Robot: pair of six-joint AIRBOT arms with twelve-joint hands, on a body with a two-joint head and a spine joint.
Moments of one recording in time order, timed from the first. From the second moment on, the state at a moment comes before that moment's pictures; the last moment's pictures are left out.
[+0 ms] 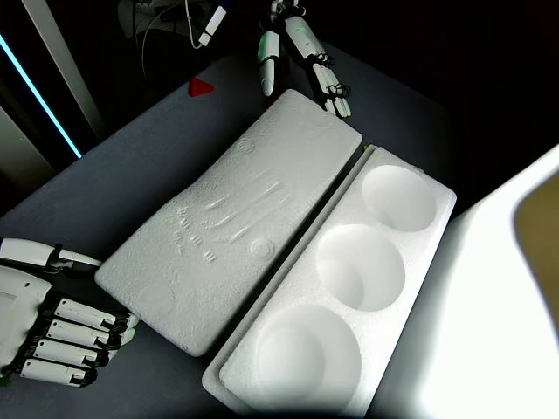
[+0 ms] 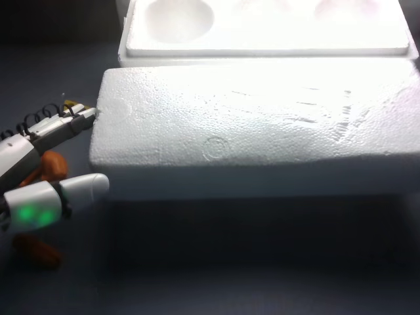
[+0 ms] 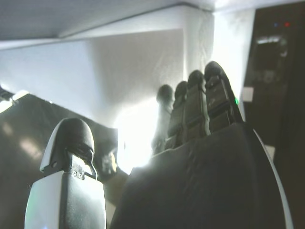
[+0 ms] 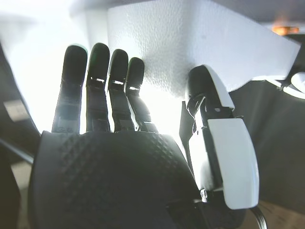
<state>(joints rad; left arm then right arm) 1.11 -0.92 1.01 -0.27 -1.17 0.37 -0.99 -0.85 0.90 0.48 1.19 -0.78</state>
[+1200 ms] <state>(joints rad) 0.99 -0.85 1.00 -0.22 -1.31 0.35 -0.98 -0.72 0.84 0.39 1.35 -0.78</state>
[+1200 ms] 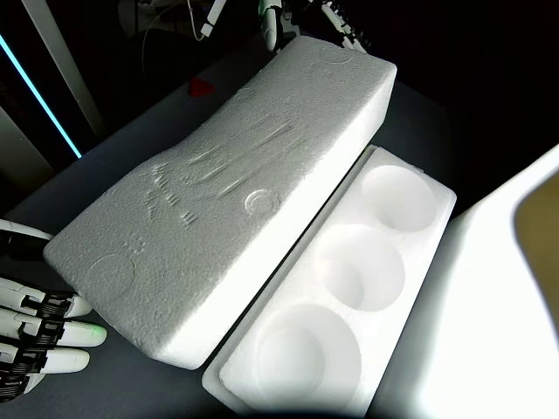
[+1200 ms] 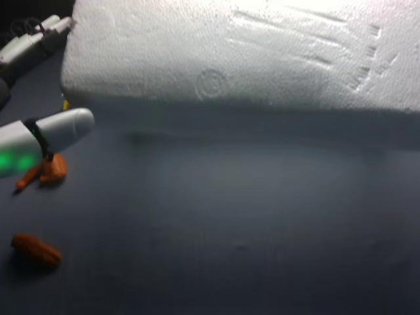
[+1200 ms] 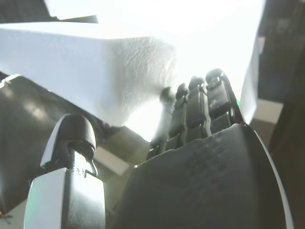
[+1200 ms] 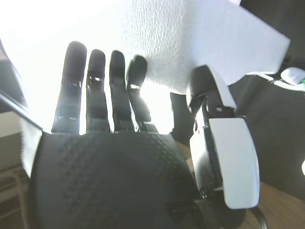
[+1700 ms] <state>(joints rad) 0.89 -0.89 1.07 -0.21 -1.25 0.35 -0.89 -0.72 0.88 0.39 1.32 -0.80</state>
